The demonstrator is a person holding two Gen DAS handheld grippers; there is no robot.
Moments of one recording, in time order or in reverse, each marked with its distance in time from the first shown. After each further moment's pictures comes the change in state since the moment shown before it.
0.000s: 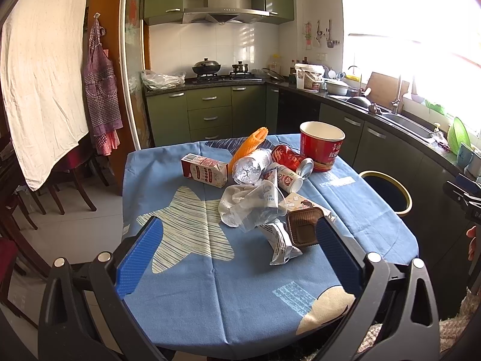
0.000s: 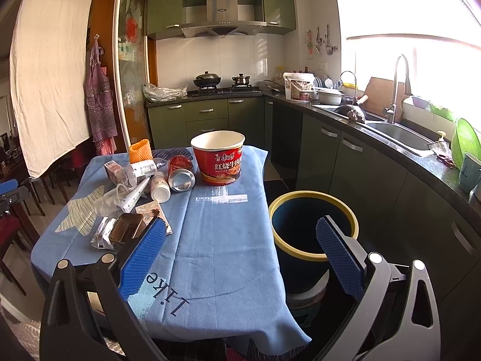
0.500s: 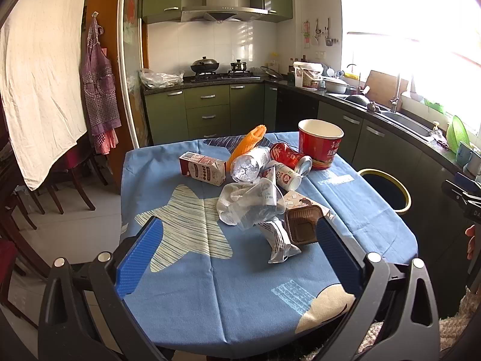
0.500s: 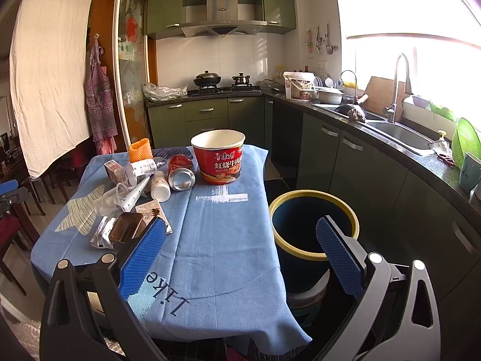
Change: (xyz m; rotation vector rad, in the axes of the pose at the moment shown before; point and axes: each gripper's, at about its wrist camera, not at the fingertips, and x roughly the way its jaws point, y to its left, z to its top) left arm 0.001 -0.007 -0.003 0.004 0.007 -0.005; right arm -0.001 0.000 0.002 0.003 0.003 0.002
